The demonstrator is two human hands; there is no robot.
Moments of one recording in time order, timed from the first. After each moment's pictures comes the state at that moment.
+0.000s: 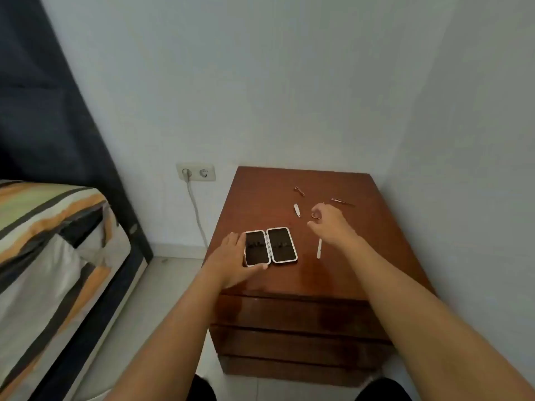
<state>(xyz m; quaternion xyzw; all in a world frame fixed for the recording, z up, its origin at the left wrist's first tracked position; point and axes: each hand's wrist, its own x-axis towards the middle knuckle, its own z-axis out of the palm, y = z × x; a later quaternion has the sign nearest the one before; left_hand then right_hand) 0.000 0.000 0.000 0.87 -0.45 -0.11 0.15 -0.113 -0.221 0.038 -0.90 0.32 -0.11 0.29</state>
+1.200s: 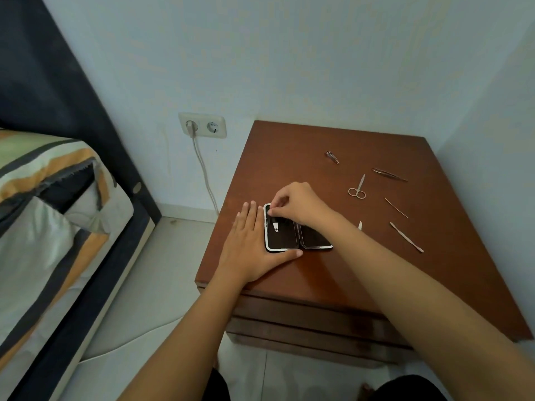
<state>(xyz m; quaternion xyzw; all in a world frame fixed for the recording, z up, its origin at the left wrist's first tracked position) 0.023 -0.038 -0.053 0.90 -0.40 -0.05 0.19 0.003 -0.188 -0.002 -0.93 0.18 -0.02 0.33</state>
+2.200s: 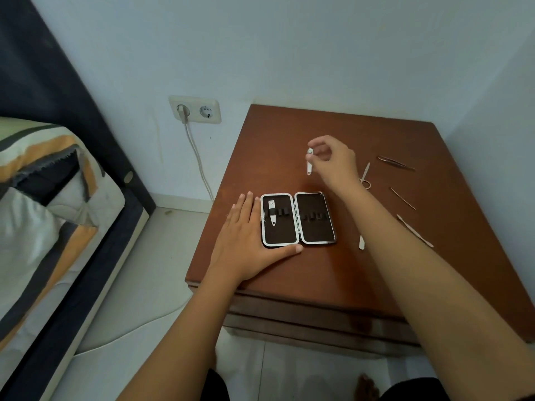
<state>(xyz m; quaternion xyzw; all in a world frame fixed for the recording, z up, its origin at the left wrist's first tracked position) 0.026 -0.038 -0.055 0.89 -0.40 -0.06 0.21 0.014 -0.257 -0.014 -0.81 0.27 -0.28 0.44</state>
